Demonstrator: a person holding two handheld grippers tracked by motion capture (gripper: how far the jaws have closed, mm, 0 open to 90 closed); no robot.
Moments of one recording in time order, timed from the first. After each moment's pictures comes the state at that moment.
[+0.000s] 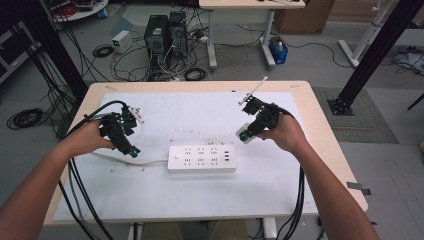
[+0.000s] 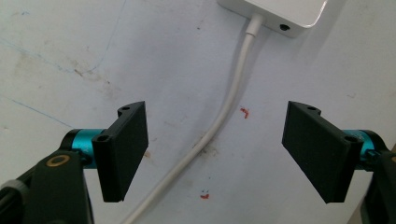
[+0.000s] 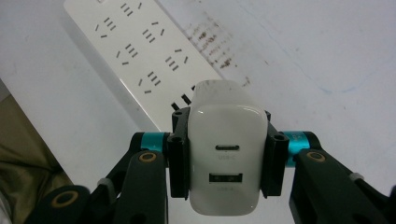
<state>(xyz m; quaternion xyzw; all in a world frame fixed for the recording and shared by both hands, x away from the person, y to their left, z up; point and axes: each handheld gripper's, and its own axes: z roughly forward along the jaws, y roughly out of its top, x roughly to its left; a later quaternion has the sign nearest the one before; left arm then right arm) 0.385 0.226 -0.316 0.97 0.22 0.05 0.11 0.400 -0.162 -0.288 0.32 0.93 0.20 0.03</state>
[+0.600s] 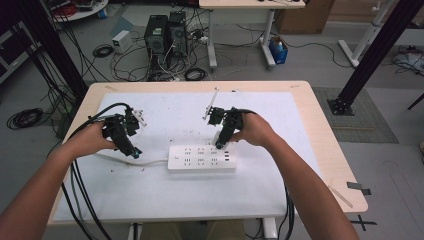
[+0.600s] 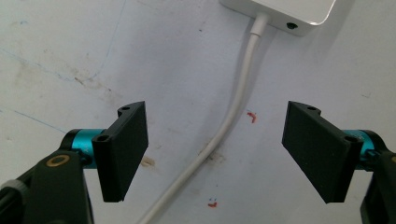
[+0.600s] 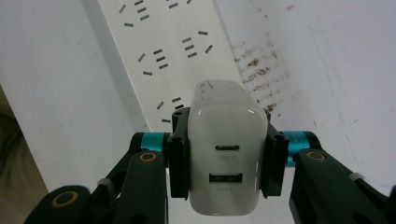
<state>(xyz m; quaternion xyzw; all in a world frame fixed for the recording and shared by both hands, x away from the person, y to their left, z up) 0.389 0.224 -0.324 0.97 0.20 0.07 0.11 0.416 -0.079 -0.325 0.16 0.98 0.12 0.01</state>
